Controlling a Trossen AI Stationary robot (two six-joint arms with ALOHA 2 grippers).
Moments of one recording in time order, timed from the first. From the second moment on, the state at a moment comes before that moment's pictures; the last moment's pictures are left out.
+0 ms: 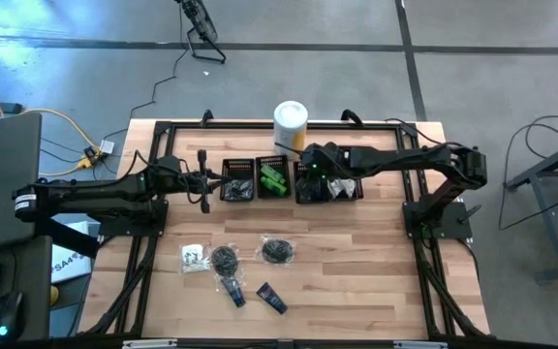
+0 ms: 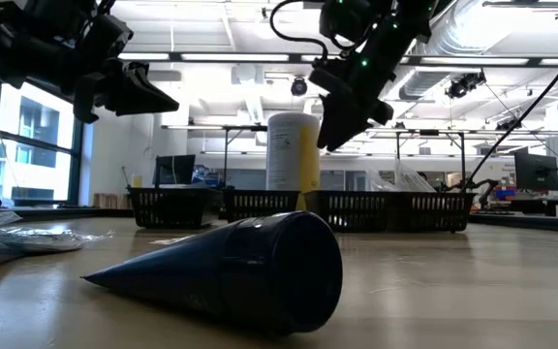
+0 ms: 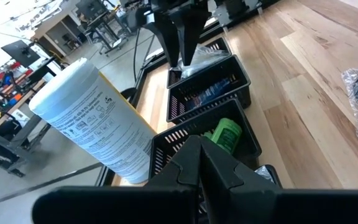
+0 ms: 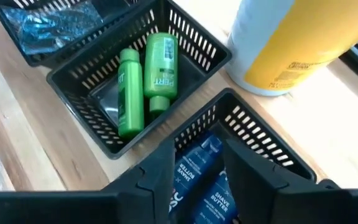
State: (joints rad) left arm 0.30 0.68 0.27 0.24 0.07 0.60; right arm -0.20 1.61 1.15 -0.47 0.23 0.39
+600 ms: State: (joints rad) left arm 0.30 0.68 0.27 0.24 0.07 0.60; right arm -0.14 1.61 1.12 -0.39 0.26 0.37
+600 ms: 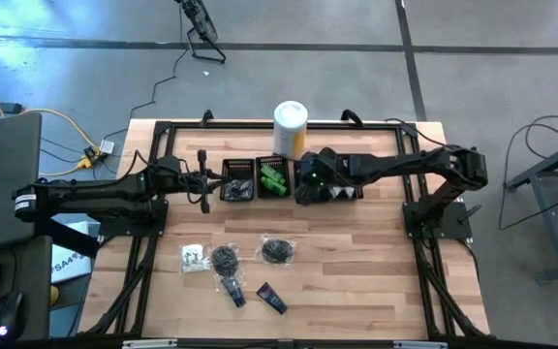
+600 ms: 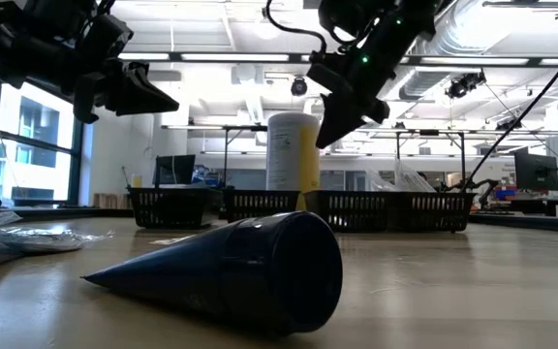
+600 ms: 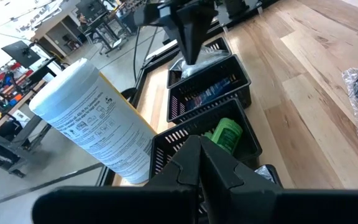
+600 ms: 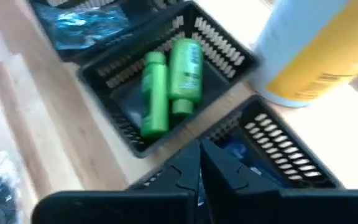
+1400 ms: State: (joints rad) left arm 0.30 0.68 0.27 0.23 0.07 0.60; right arm -0.10 1.15 0.74 -0.09 0.07 0.26
